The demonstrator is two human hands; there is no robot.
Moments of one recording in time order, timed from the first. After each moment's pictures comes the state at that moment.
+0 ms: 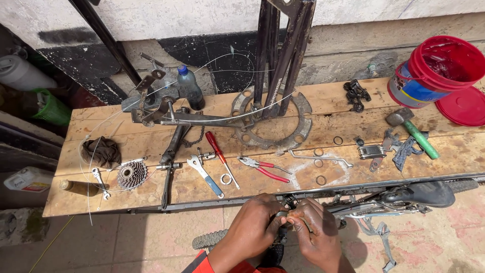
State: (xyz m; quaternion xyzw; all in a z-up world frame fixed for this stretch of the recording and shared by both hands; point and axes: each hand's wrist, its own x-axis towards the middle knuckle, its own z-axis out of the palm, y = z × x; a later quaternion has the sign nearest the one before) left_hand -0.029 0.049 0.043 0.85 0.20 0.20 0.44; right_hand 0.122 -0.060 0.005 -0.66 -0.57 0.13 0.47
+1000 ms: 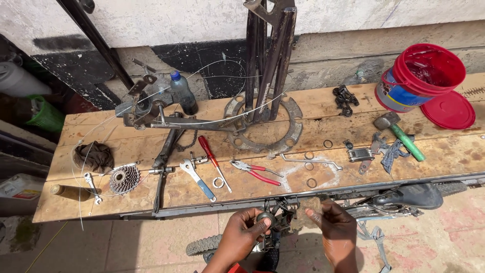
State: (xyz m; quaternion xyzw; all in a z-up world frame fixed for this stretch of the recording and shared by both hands) left_hand -0.031 0.025 -0.032 0.49 0.41 0.16 0.75; right_hand 0.183 -0.093 -0.103 -0.65 -0.22 0.22 0.69
